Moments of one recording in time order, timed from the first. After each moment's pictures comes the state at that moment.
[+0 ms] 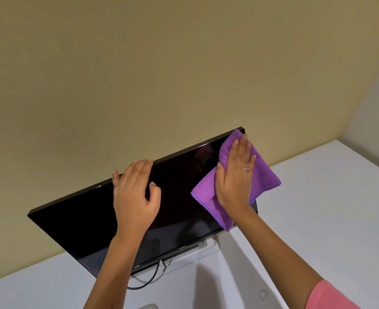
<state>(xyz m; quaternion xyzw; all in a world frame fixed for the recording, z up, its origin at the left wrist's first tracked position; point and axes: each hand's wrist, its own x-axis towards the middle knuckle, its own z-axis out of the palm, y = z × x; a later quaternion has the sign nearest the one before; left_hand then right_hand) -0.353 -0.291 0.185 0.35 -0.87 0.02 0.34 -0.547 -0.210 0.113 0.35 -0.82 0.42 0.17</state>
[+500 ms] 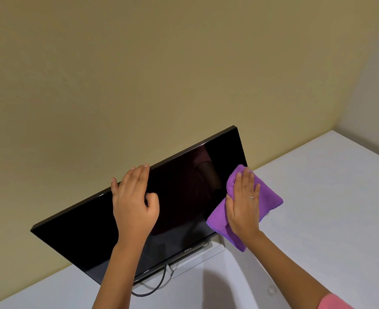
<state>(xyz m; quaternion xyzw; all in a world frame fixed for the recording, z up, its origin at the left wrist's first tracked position) -0.349 -0.292 0.183 0.34 -0.88 0.04 0.32 -0.533 -0.169 0.037 0.35 -0.86 0.35 0.11</state>
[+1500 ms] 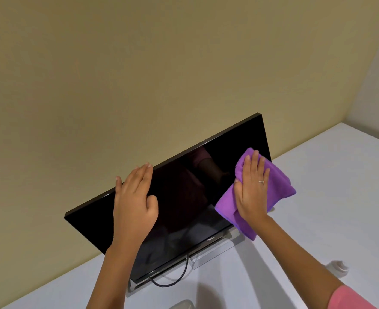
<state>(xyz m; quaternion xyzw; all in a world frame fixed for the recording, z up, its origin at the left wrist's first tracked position) -0.278 -0.316 0.198 0.33 -0.92 0.03 0.24 -0.496 -0.196 0.068 0.33 -0.87 0.35 0.11</state>
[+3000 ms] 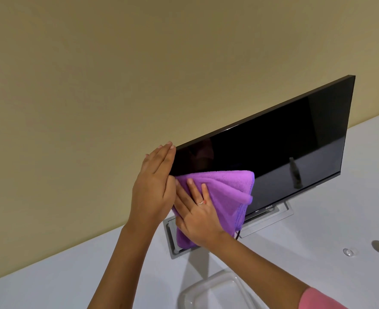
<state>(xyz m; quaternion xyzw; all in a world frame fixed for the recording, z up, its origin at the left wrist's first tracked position) -0.157 -0.371 0.190 0.27 -0.92 -0.07 0.29 -0.235 -0.308 0.041 0.60 -0.71 0.24 0.26</state>
